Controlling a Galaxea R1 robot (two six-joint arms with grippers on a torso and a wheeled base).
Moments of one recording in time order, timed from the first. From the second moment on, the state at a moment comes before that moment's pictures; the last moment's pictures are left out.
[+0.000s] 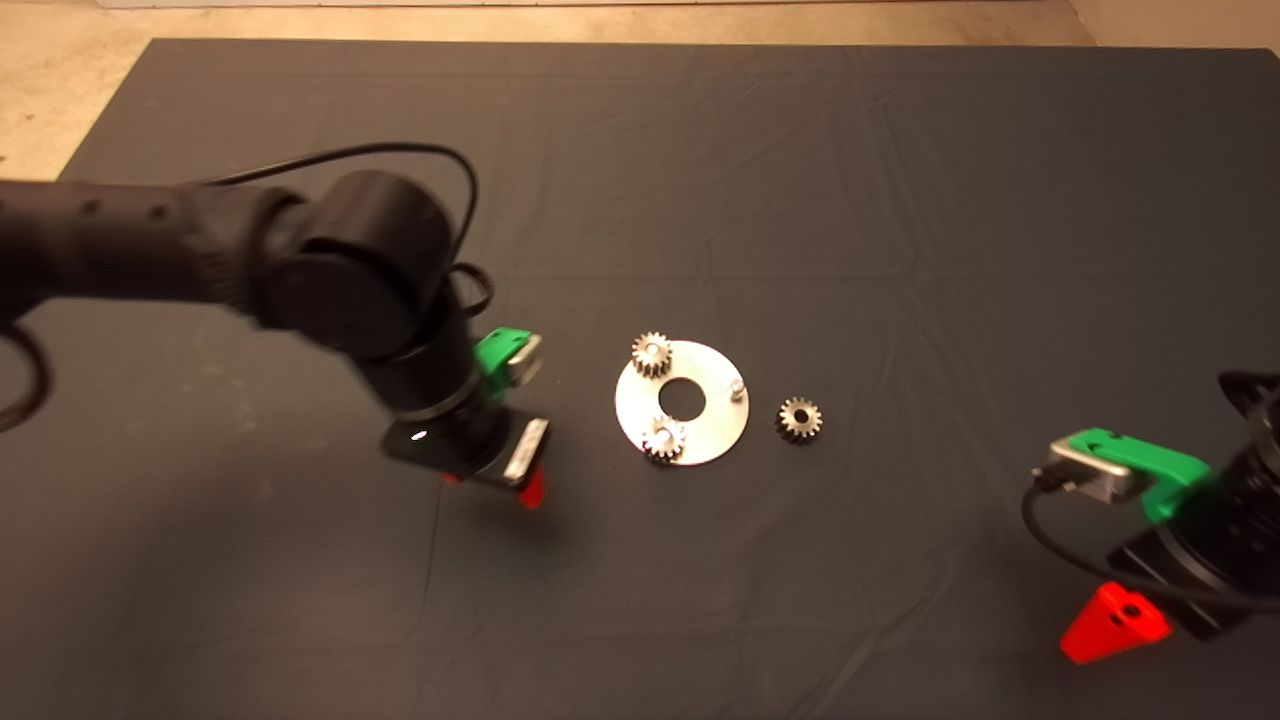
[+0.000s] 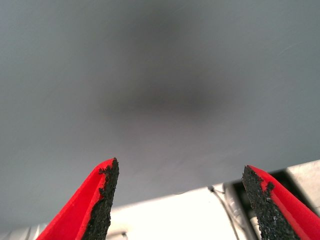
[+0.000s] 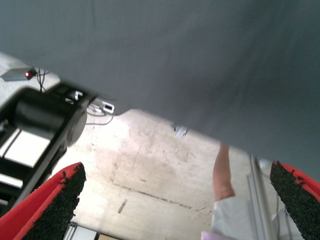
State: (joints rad) left arm -0.42 2.33 -0.71 0.13 1.49 -1.39; right arm 0.45 2.07 -0.61 0.17 -1.53 1.11
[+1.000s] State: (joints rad) left arm -0.49 1.96 -0.44 0.01 1.52 -1.39; right arm 0.42 2.46 -1.12 0.07 -1.53 0.58
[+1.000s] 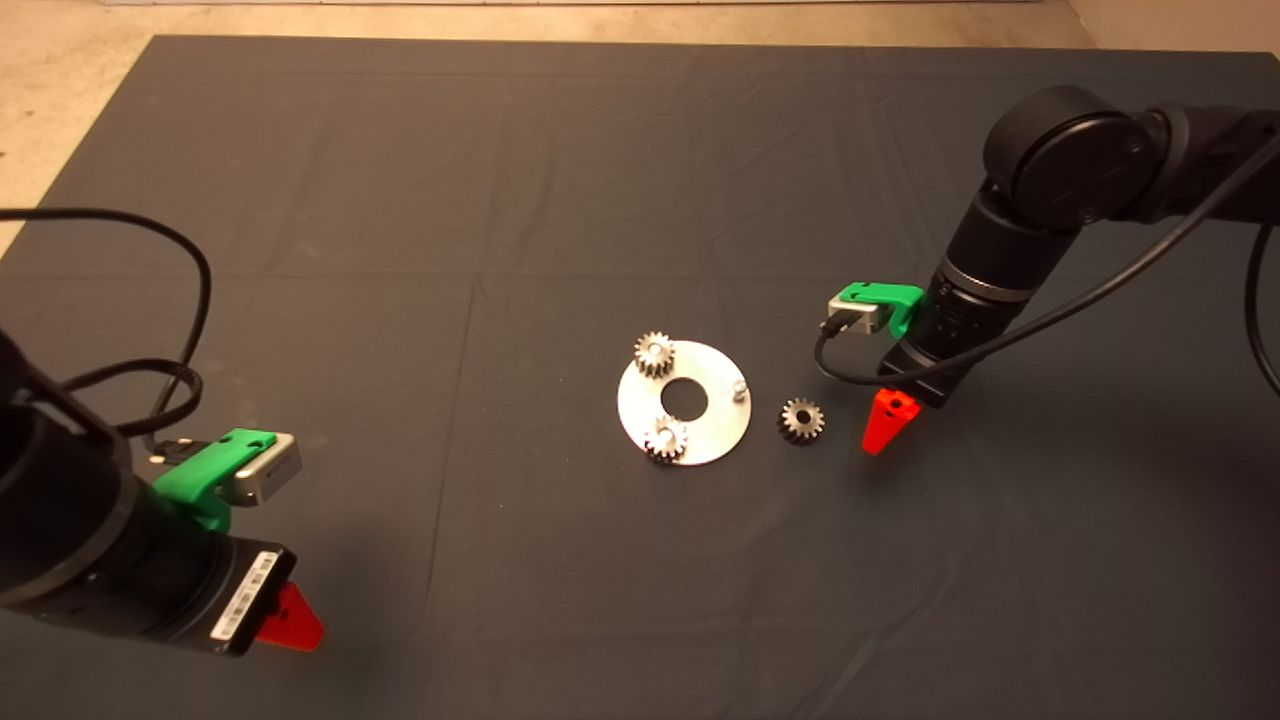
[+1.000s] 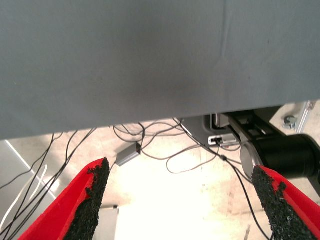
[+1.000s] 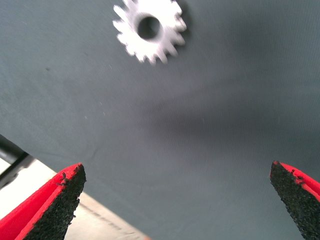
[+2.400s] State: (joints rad) left arm -0.49 1.96 -0.43 -0.02 1.52 -1.39; right arm 0.38 2.55 -1.01 -0.21 -1.53 0.48
